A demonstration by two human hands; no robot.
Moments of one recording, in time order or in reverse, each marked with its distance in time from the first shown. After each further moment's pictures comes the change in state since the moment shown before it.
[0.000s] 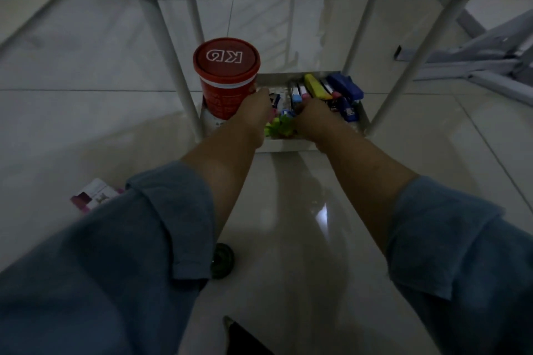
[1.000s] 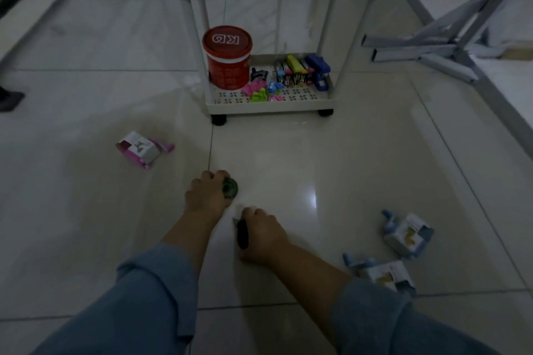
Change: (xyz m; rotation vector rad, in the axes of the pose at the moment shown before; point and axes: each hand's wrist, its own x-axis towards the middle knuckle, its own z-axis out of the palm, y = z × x) left_hand -0.179 -0.143 -0.132 1.405 0.049 0.155; right_hand -0.280 0.052 0.113 -0.287 -0.439 -0.137
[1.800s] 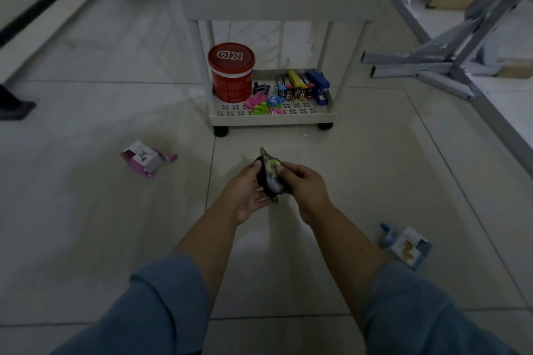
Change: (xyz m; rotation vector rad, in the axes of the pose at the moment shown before) left_hand -0.007 0.075 -0.018 -1.516 -0.372 -0.233; right_hand 0.028 0.034 -0.081 1.198 0.555 0.099
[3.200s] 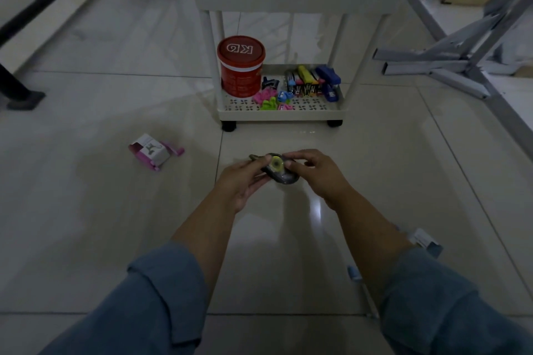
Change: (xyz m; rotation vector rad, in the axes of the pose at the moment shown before) left_hand -0.005 0.018 -0.010 -0.069 0.043 0.129; right_hand 0.017 -0.019 -0.020 -0.539 -0.212 -0.328
